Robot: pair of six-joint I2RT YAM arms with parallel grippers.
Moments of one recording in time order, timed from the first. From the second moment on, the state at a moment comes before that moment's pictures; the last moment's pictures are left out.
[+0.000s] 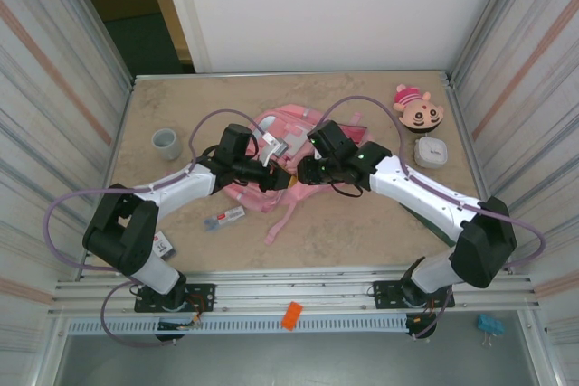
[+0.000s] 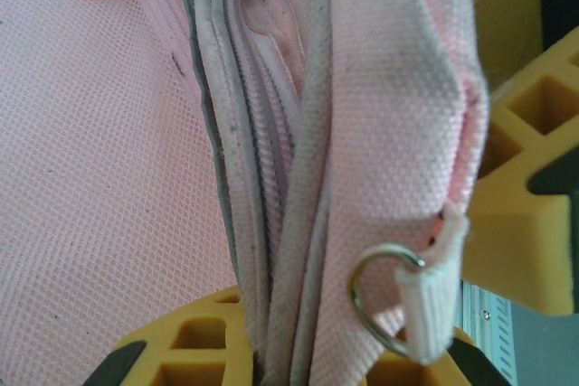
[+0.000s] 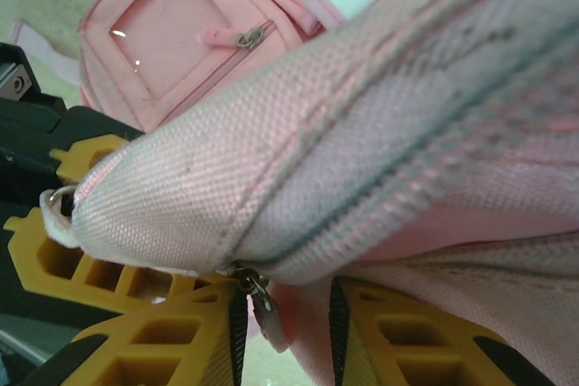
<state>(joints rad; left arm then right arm) -0.54 1.55 0.91 -0.07 0.84 -0.08 0.77 1.45 1.20 -0.68 -0.01 0.62</state>
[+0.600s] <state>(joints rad) -0.57 1.55 0.97 -0.17 0.77 0.05 0.72 1.51 1.43 -0.96 -0.14 0.59</state>
